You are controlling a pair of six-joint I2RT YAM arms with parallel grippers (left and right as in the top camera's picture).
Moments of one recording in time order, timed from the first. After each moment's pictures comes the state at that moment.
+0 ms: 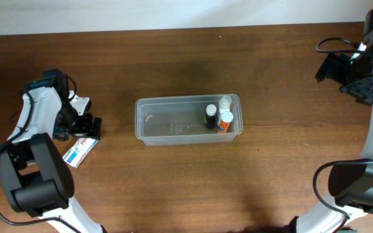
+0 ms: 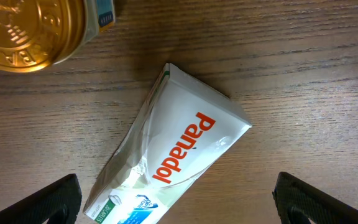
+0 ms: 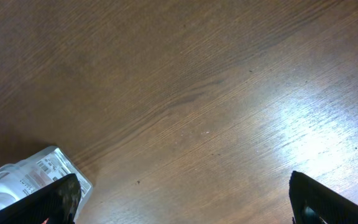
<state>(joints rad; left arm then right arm) 0.24 1.98 1.46 -1.15 -0.02 0.30 -0.30 1.89 2.11 -1.58 0.02 0.32</state>
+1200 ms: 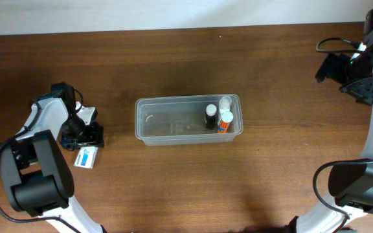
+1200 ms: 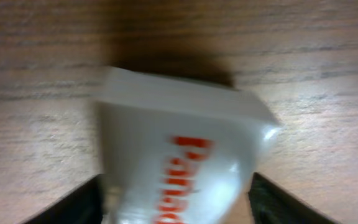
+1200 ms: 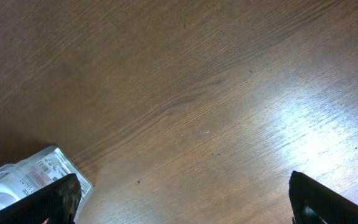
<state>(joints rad) 0.24 1.98 1.30 -0.99 0.05 0.25 -0.30 1.89 2.11 -1.58 0.02 0.32</state>
